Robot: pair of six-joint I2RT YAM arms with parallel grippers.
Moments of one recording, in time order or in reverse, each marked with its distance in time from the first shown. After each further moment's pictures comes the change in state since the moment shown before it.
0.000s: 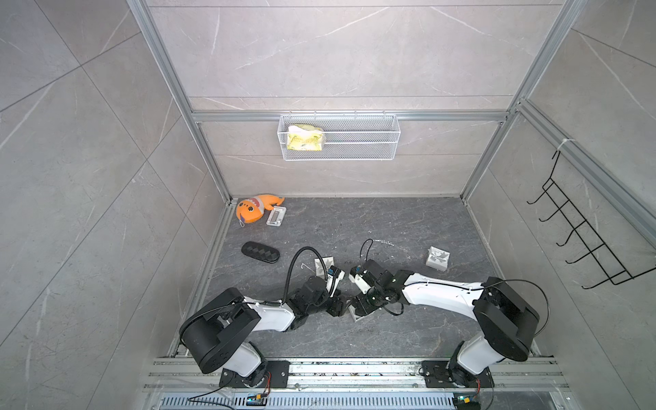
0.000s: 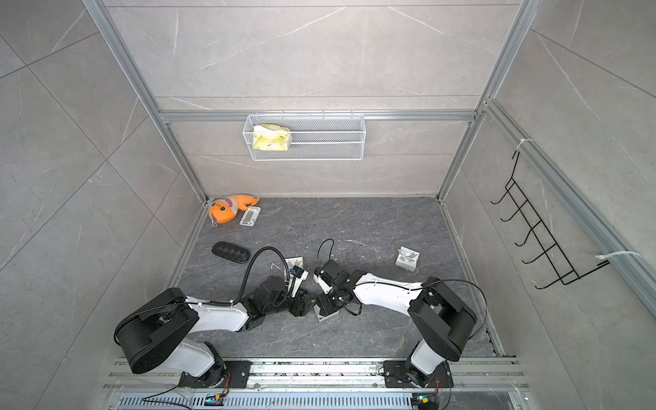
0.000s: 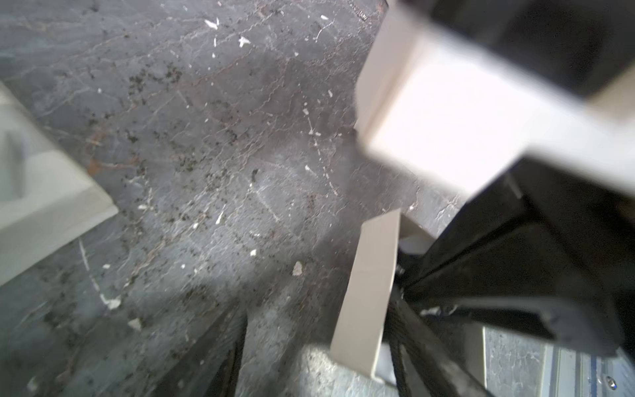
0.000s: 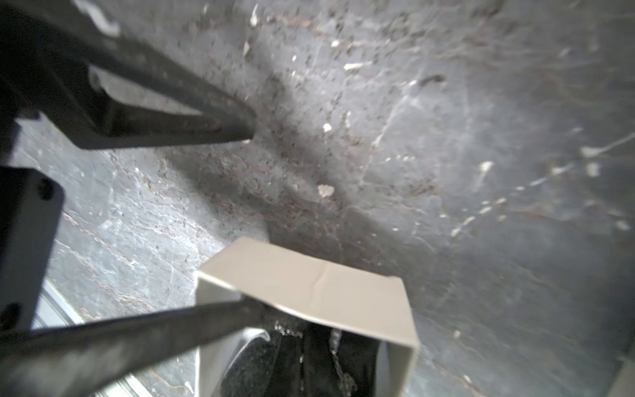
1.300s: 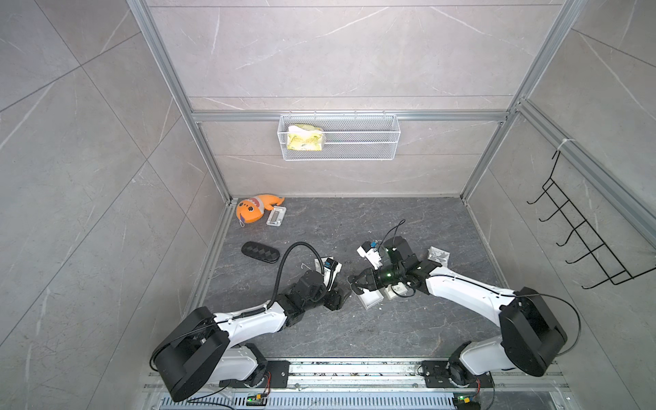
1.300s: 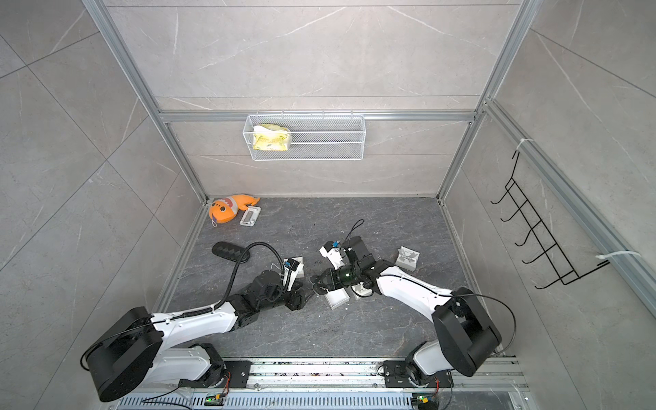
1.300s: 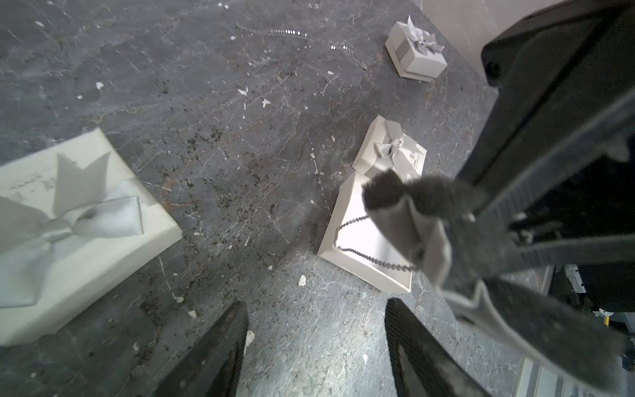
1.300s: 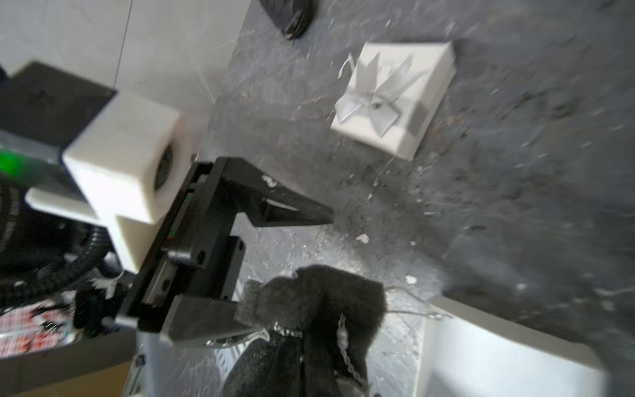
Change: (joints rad) left arm 0.000 -0.247 0.100 -0.305 -0.077 0.024; right arm -0.221 -0.177 -0.014 0.228 -0.390 0.077
